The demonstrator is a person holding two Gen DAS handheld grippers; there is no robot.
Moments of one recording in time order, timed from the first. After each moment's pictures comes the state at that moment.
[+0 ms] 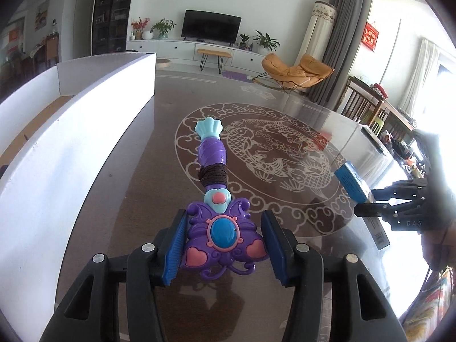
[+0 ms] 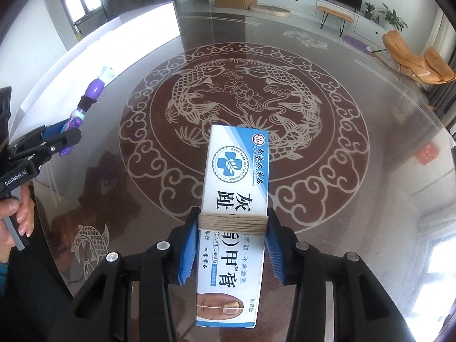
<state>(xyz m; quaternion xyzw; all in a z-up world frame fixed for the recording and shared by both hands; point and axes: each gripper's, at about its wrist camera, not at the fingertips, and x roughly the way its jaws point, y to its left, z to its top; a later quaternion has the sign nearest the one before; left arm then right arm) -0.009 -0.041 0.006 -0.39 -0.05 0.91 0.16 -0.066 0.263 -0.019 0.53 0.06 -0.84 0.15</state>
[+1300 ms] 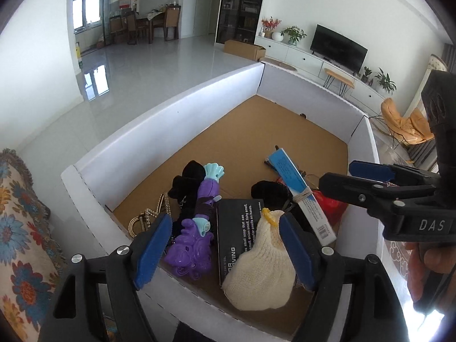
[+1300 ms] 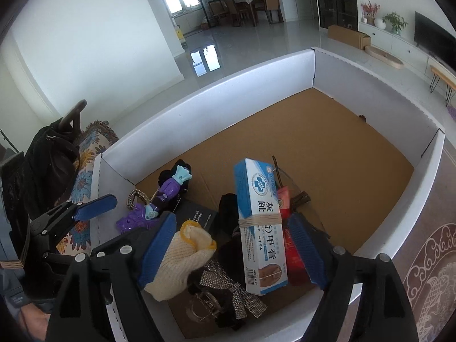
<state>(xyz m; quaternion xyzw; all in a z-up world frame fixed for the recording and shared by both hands) -0.011 -0.313 0.049 -0.41 -0.13 0.90 -0.13 -0.161 -0.169 0.051 0.45 0.07 -0.80 0.38</state>
